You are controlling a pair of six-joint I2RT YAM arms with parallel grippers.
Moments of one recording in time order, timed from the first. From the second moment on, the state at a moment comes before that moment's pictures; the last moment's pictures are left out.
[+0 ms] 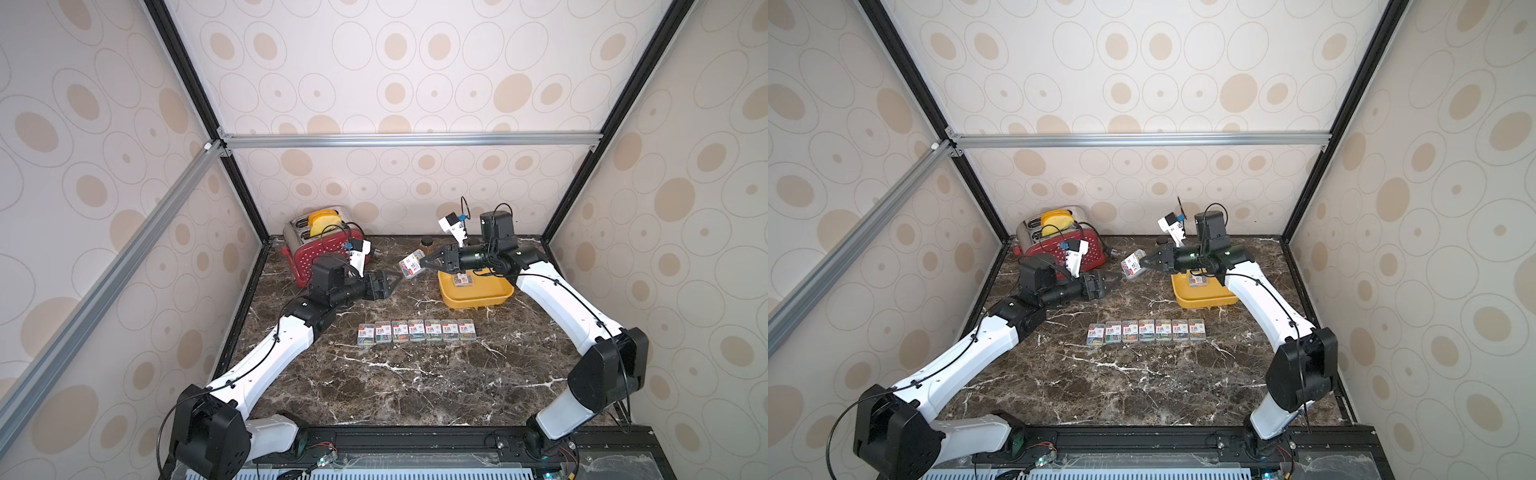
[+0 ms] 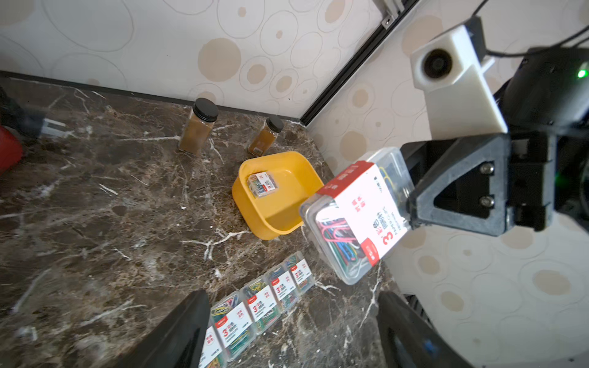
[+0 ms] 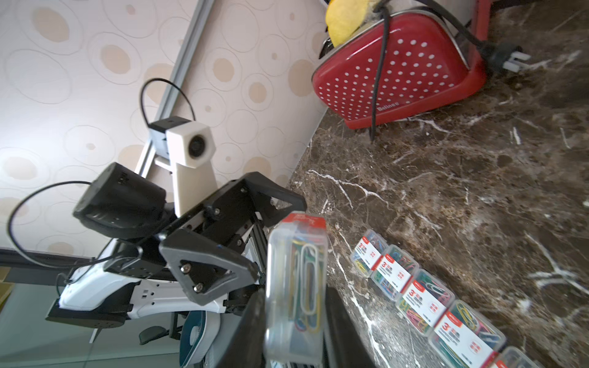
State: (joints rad) left arm -0.43 1.26 0.97 0.00 0.46 -0.61; right arm 0.46 1.63 1.52 -0.42 -0.98 0.51
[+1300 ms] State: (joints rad) left arm -0.42 1.41 1.02 0.46 0.63 -0.99; right arm 0.45 1.63 1.40 0.00 -1.12 0.82
